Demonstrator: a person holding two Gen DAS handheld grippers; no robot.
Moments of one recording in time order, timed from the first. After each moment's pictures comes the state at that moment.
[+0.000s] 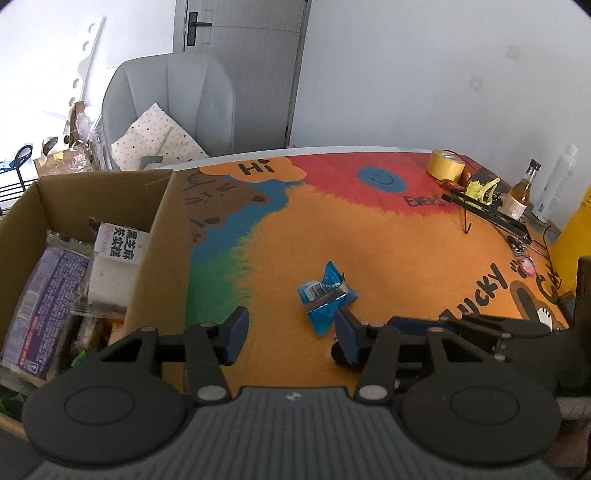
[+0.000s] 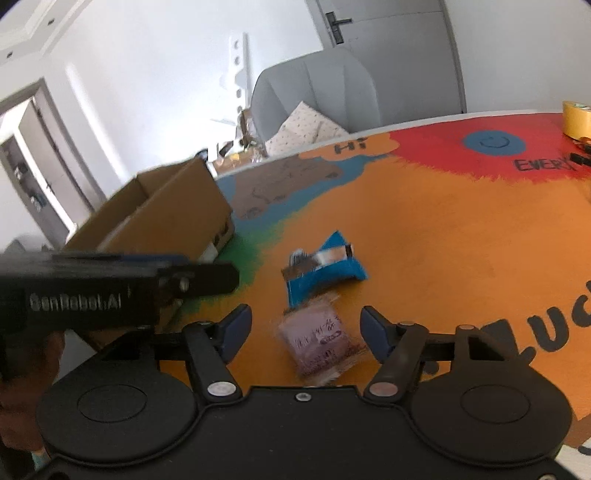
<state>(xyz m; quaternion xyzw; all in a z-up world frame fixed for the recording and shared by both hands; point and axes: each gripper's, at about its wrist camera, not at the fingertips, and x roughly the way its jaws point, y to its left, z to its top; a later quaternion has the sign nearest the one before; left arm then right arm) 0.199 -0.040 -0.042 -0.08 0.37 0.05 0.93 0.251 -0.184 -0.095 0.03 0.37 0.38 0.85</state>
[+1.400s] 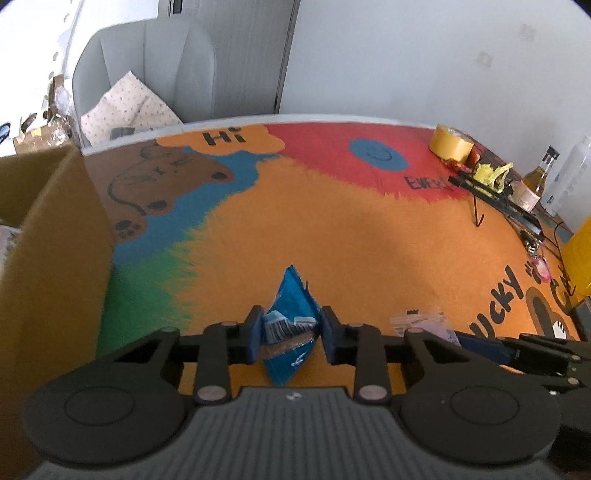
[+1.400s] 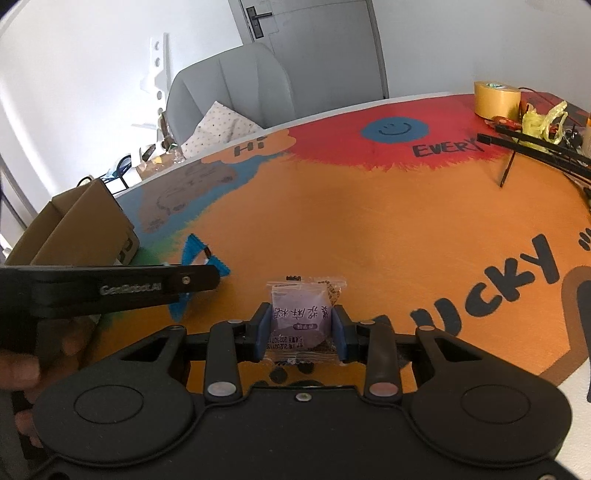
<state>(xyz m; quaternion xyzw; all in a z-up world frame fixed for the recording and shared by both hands) 0.268 -0.054 -0.078 -0.10 0.41 0.03 0.91 0.273 -0.222 -0.092 0.03 0.40 0.26 0.88</state>
